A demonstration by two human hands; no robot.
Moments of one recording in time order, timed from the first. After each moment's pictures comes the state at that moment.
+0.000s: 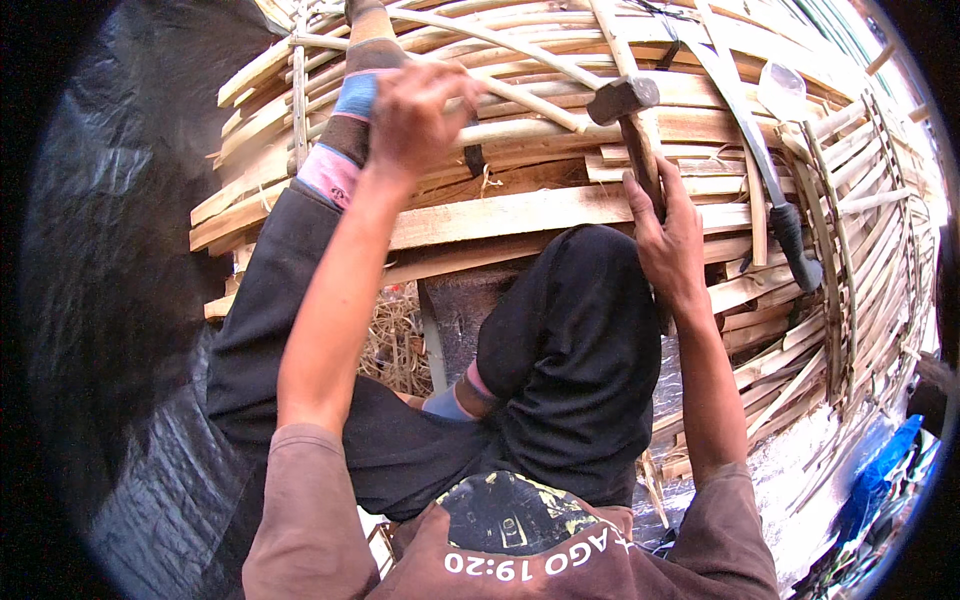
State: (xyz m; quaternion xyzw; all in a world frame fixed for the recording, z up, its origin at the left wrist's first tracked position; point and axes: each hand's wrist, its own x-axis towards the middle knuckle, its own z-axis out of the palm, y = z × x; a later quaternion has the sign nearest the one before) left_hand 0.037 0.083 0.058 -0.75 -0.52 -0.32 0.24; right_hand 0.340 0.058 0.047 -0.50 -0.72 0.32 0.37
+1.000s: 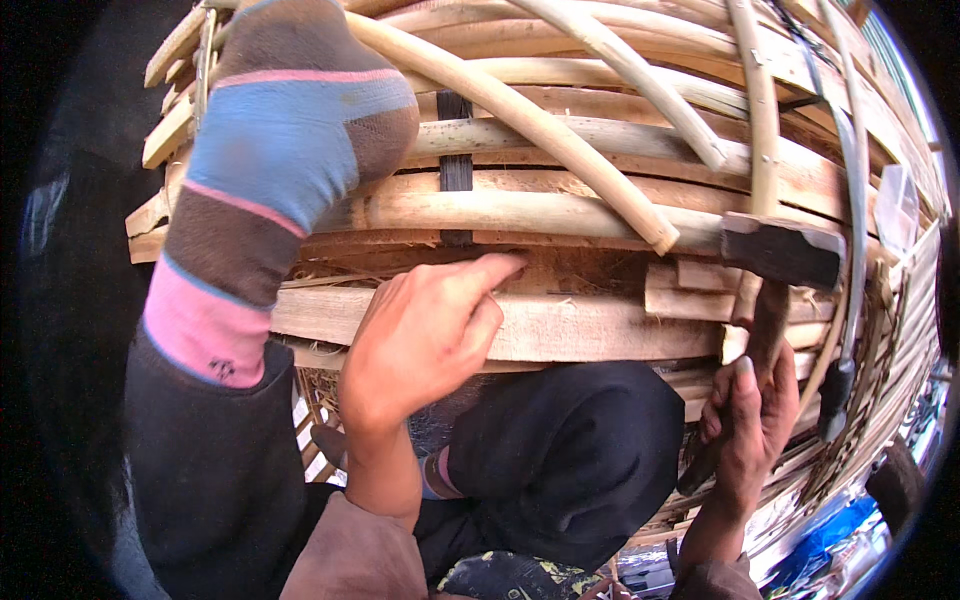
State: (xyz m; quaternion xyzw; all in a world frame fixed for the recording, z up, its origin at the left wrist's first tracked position) left_hand 0.079 0.038 0.018 -0.58 -0.70 -0.21 -0.36; right_hand 0.358 0.073 0.046 -0.58 -0.46 0.57 0.36
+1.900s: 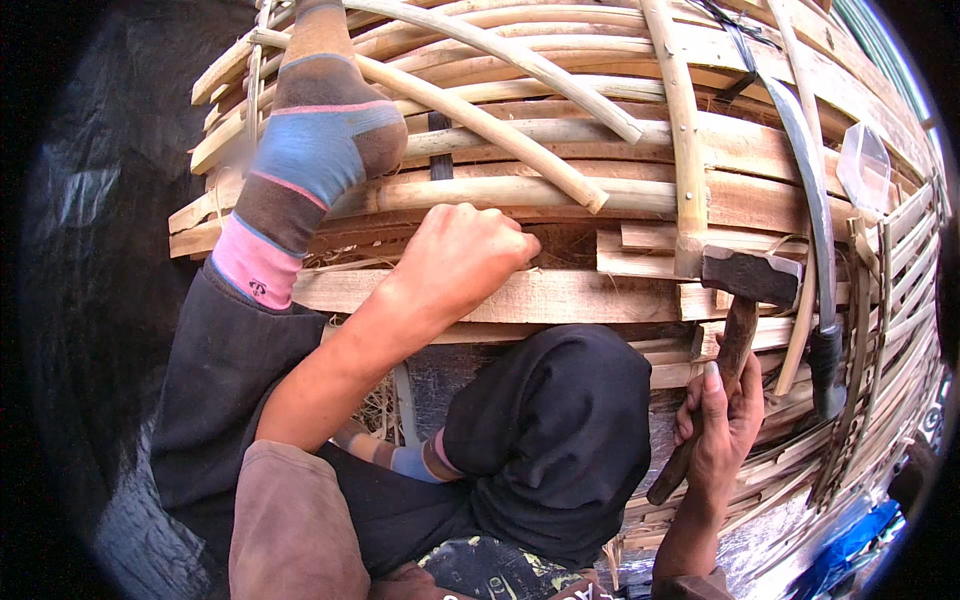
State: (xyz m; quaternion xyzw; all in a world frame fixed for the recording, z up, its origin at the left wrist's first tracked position) left_hand 0.102 0.075 0.025 -0.81 -0.58 0.05 -0.04; right_hand 0.402 0.037 0.039 -0.56 -0.41 0.60 0.40
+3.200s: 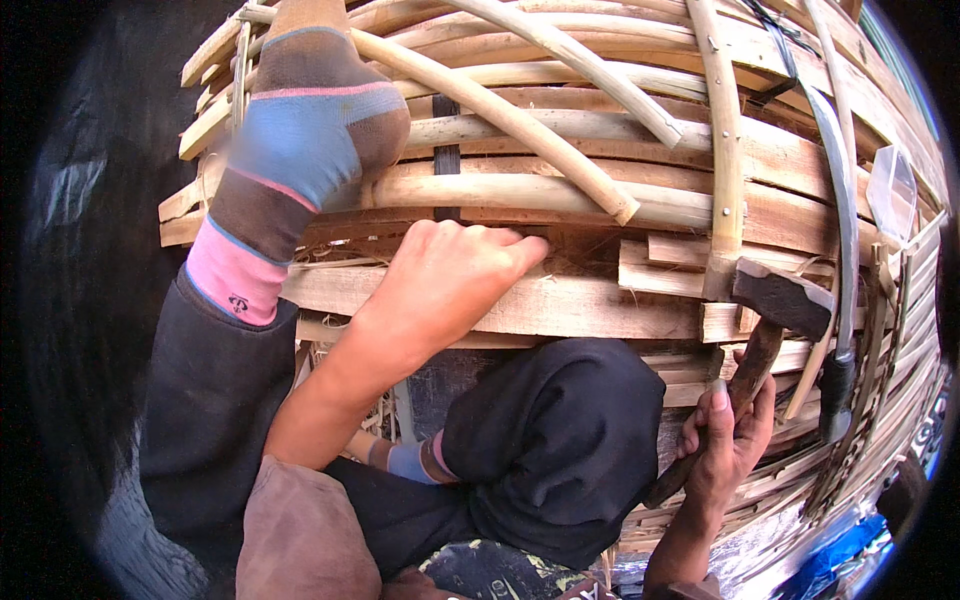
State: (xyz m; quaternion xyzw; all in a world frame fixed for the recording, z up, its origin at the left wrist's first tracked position) left_hand 0.099 0.060 0.025 -0.78 -0.62 0.00 -0.09; right_hand 0.391 0.037 0.025 -0.58 -0.43 0.55 0.41
